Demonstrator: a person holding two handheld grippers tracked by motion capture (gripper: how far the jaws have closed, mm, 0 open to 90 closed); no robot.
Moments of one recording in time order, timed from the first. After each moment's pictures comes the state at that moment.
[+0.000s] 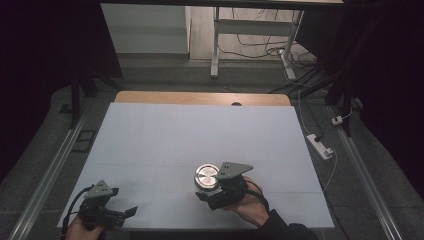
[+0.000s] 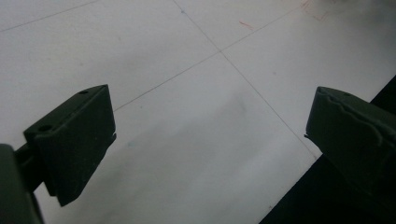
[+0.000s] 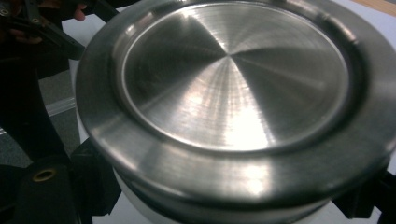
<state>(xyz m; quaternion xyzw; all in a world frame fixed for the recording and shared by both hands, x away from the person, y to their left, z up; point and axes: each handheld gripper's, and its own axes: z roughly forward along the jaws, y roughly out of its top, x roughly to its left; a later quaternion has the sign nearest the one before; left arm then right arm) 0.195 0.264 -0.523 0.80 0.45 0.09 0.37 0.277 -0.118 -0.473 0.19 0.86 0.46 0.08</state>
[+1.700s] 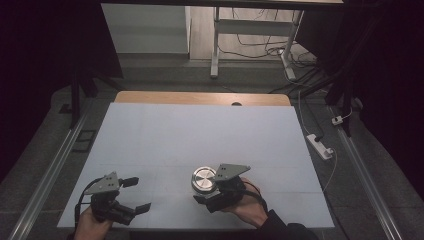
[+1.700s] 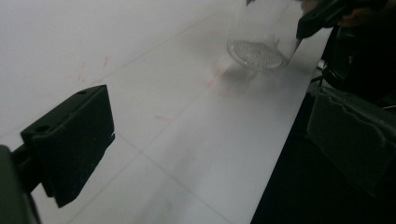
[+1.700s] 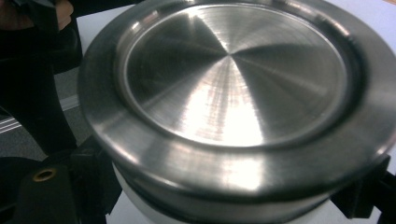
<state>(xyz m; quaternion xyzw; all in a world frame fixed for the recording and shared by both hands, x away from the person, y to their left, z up) 0.211 0.234 -0.490 0.80 0.32 0.07 0.50 0.275 -0.114 -0.474 0.17 0.87 0.46 0.07</state>
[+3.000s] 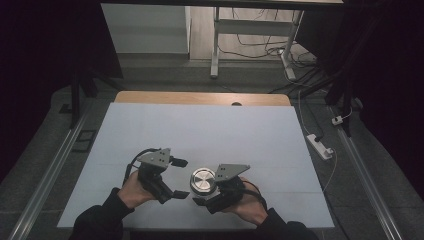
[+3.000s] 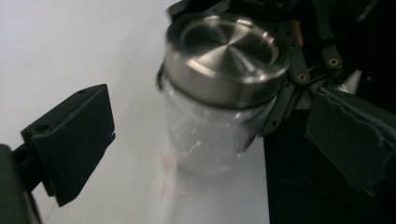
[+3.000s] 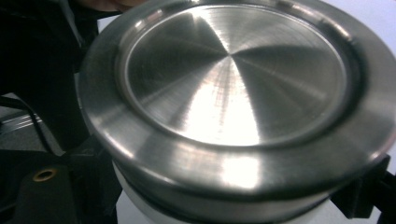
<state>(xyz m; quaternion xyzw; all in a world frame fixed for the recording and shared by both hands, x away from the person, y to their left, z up) 0.292 0.134 -0.446 0.87 0.09 -0.02 0.49 0.277 -0.113 -0.475 0.15 0.87 0.47 0.04</state>
